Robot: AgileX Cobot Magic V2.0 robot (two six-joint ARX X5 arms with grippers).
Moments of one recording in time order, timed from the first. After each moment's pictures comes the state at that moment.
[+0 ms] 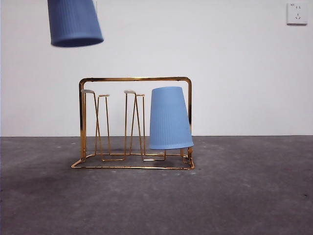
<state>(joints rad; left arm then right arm) -0.60 1.02 1.04 -0.30 -0.31 -0.06 0.87 0.74 1.47 -1.02 0.24 -0.05</state>
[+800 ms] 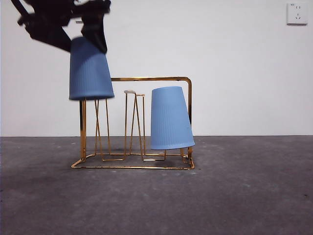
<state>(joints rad) -0.47 1.33 1.04 -0.15 -0.18 -0.06 0.87 0.74 1.47 -1.03 0.24 -0.01</state>
